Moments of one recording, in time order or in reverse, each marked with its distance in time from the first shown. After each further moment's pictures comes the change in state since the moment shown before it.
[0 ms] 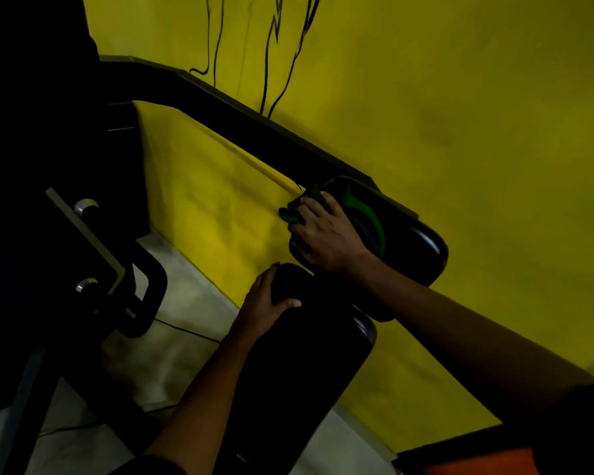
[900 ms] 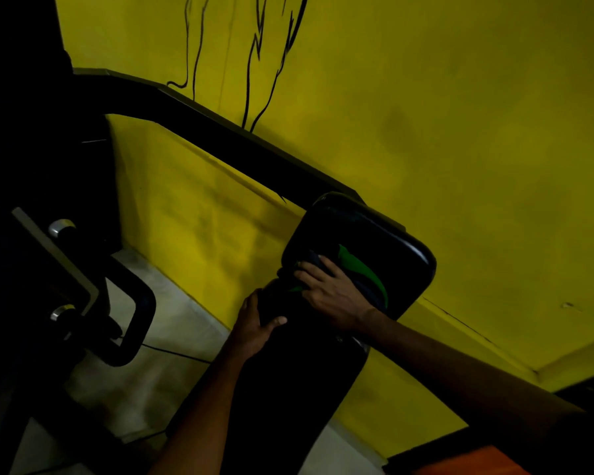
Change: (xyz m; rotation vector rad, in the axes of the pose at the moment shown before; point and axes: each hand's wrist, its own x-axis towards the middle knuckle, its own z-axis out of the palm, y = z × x) left_hand -0.002 -0.014 -0.003 -0.092 -0.033 -0.113; right_hand -0.065 -0.026 0.014 -0.055 -0.094 -0.175
